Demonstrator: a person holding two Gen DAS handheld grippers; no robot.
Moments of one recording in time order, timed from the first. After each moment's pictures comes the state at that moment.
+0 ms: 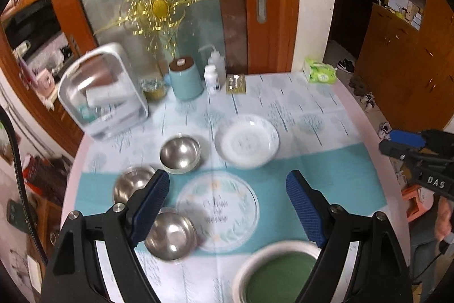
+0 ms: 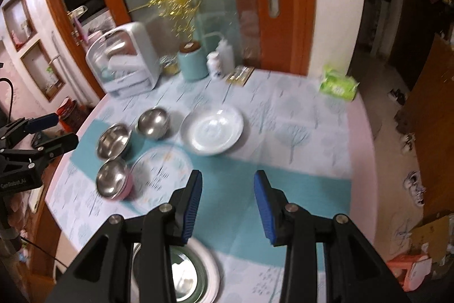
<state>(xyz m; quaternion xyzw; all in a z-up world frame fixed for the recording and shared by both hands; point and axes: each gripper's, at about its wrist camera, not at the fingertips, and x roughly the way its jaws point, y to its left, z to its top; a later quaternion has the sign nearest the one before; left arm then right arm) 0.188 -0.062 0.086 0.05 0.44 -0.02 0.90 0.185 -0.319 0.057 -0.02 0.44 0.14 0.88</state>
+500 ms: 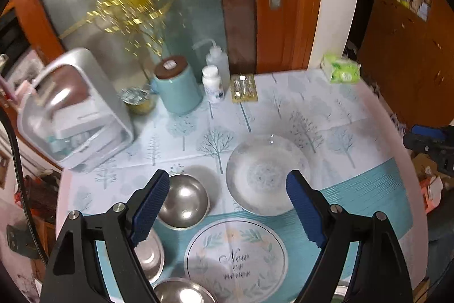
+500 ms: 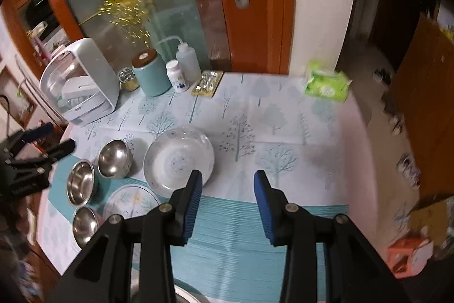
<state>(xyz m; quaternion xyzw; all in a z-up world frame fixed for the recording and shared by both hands) 0.356 -0.035 0.006 0.06 0.48 -0.05 0.87 0.321 -0.319 0.014 0.02 0.49 0.09 0.87</state>
